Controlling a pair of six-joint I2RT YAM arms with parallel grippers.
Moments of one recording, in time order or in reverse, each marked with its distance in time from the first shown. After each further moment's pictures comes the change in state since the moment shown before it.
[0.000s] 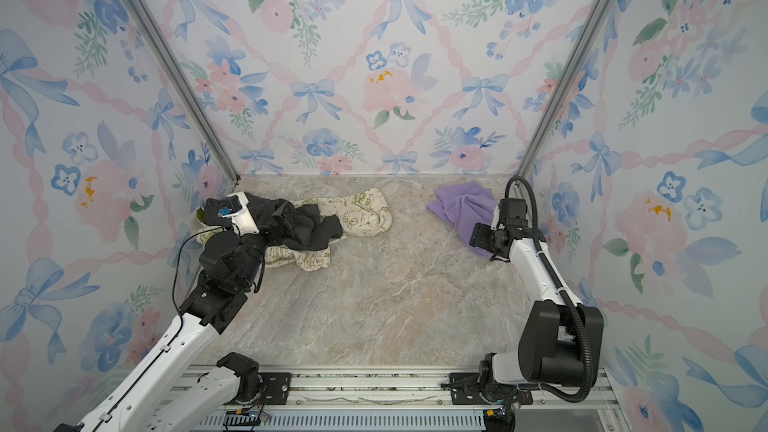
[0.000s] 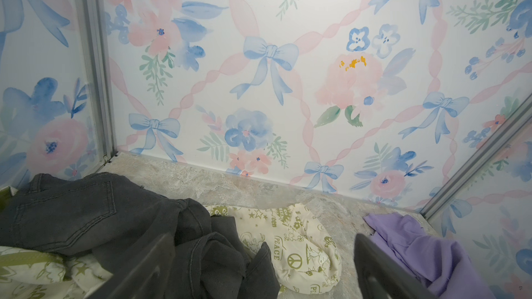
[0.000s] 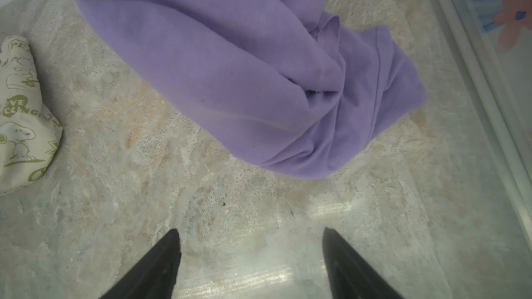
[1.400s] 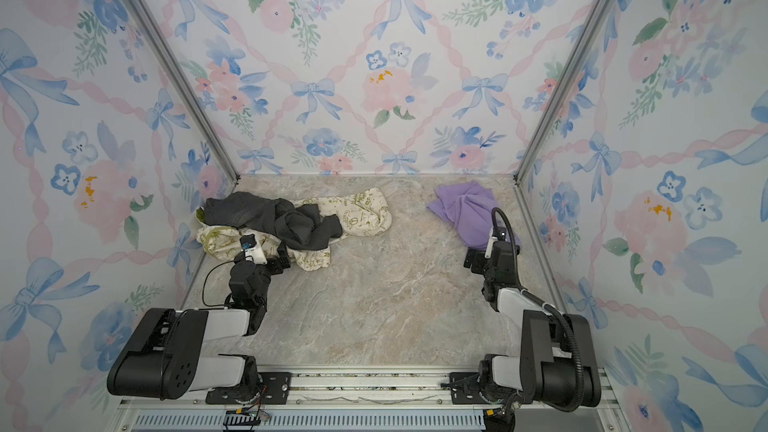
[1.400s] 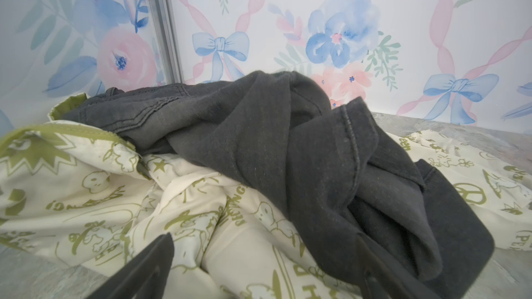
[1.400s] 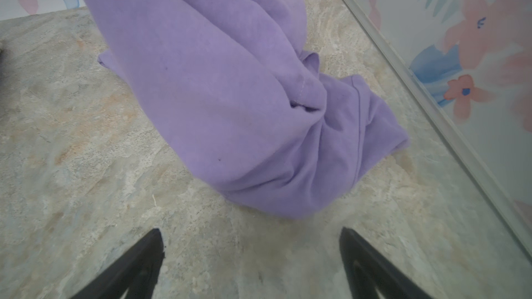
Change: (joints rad) left arm 0.291 0.548 -0.519 0.941 0.111 0.196; right arm 0.033 -0.026 -0.575 0.958 0.121 -0.157
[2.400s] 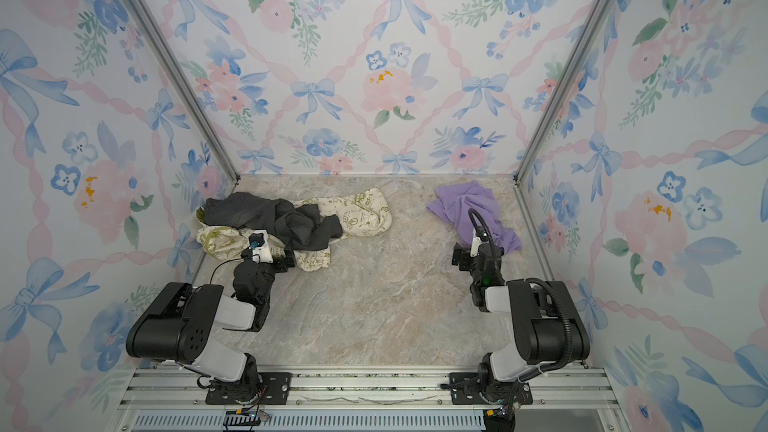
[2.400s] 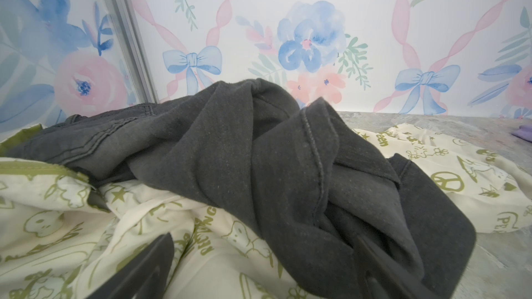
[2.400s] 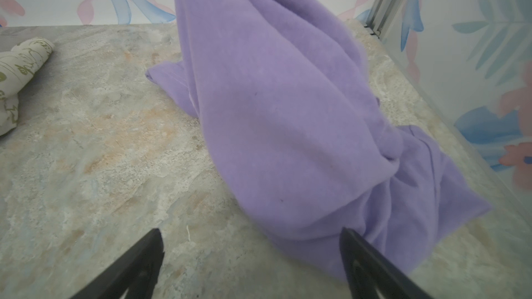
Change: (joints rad) left arm -0.010 0.182 0.002 0.232 0.080 0.078; right arm 0.105 0.187 -0.071 0.415 0.034 -0.053
